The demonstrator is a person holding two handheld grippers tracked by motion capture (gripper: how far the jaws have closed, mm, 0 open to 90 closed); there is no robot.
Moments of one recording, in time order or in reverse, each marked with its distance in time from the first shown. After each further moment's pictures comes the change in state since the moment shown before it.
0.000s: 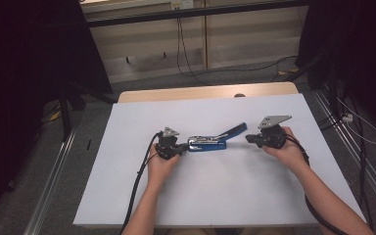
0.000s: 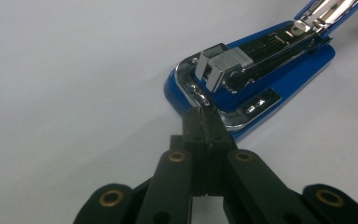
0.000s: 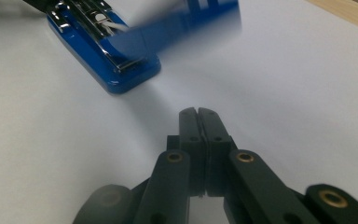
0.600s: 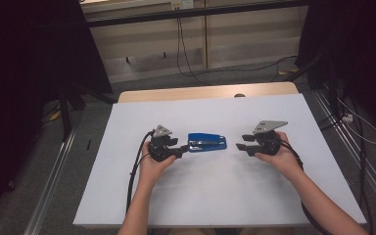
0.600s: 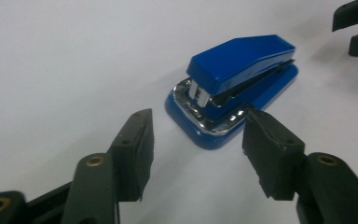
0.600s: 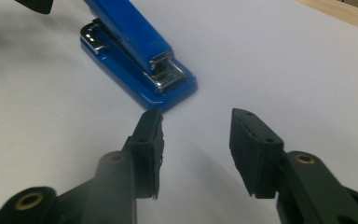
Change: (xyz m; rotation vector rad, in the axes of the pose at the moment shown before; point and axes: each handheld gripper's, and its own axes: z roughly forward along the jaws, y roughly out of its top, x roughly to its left) left arm 0.002 0.005 -0.036 -0.082 -0.043 0.034; right arm 0.027 0.000 0.004 -0.060 0.020 0.022
